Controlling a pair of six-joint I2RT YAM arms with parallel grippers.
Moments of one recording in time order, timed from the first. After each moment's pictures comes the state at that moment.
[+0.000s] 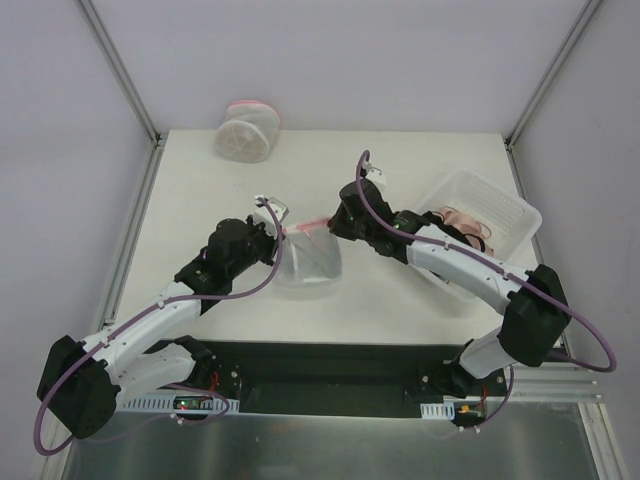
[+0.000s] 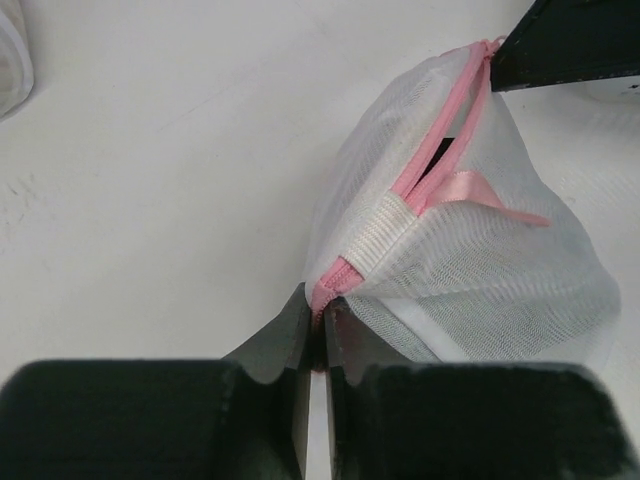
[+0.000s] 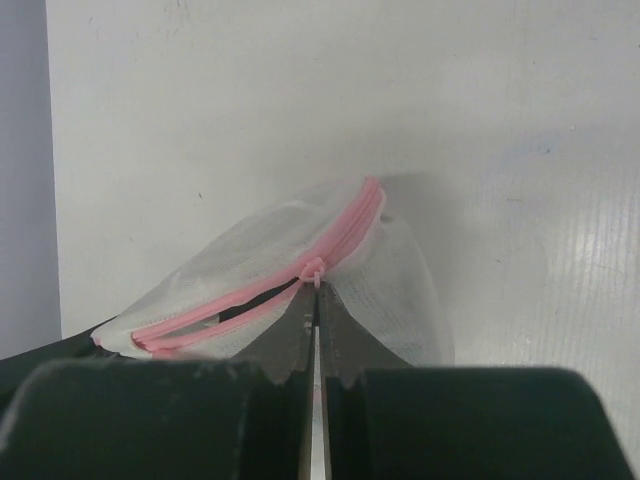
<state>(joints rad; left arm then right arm) -0.60 0.98 0.59 0.03 0.01 0.06 0.84 1.52 1.23 -0.39 0.28 0.88</state>
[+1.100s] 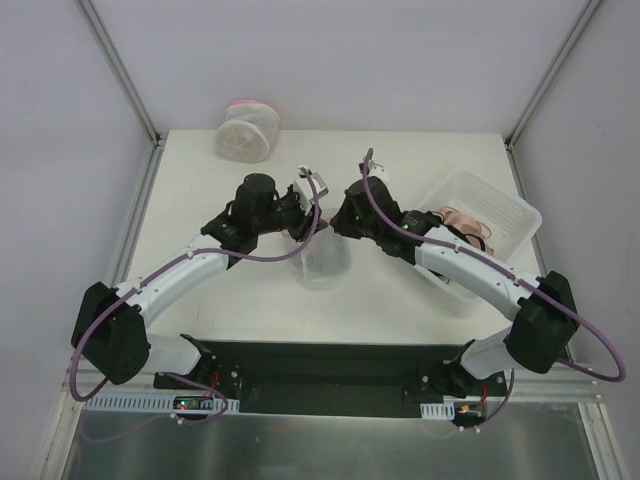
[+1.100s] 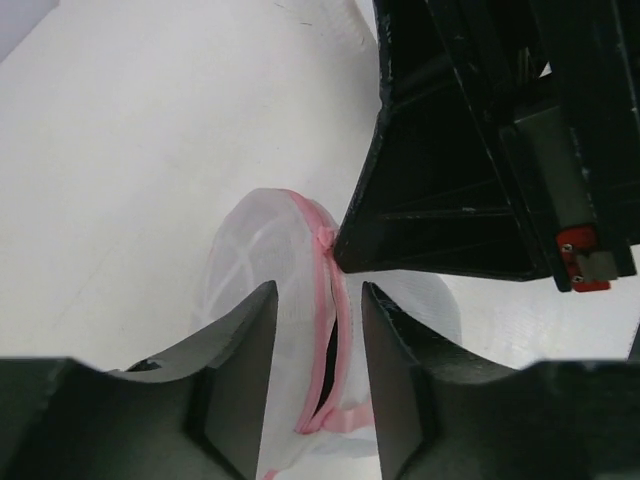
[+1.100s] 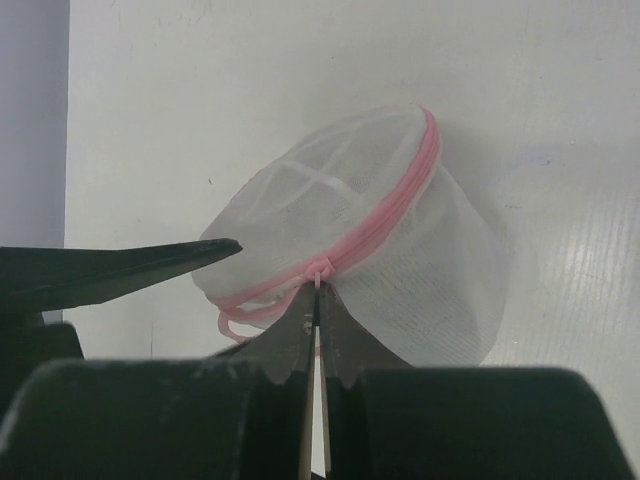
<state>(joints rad) -0.60 1.30 0.95 -0.03 0.43 0.17 0.82 1.46 1.21 -0.37 0.22 0.81</state>
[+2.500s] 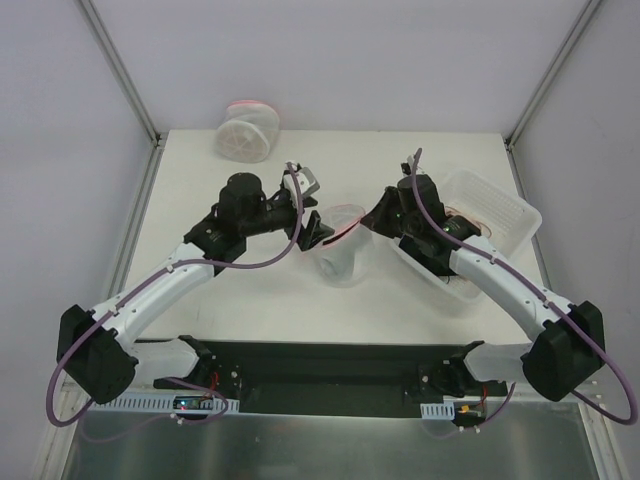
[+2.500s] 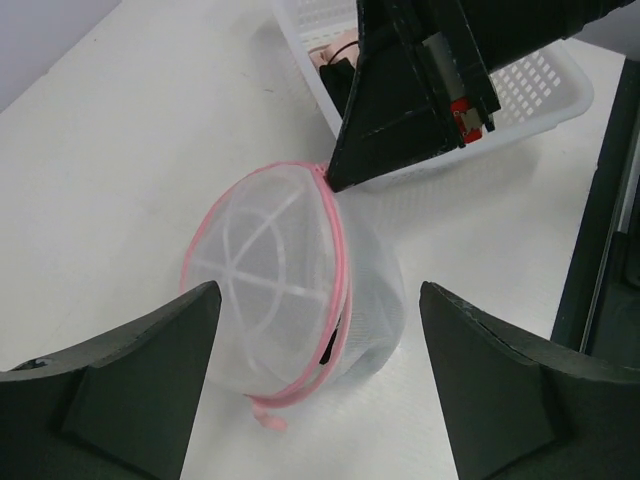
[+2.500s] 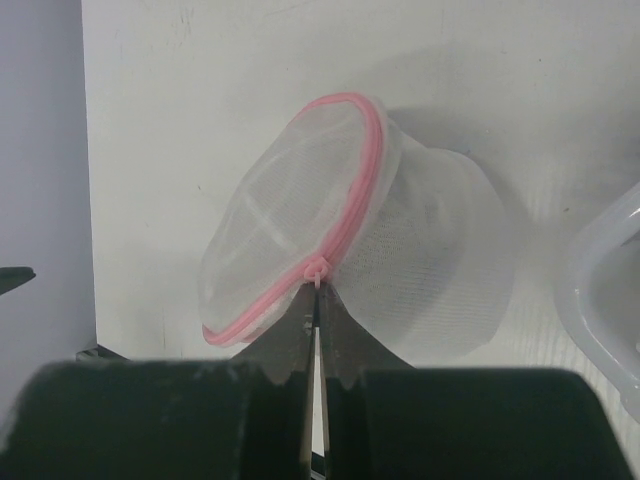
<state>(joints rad) -0.61 1.19 0.98 -0.06 0.49 0.09 0.59 1.29 1.05 -0.36 0.00 0.78</state>
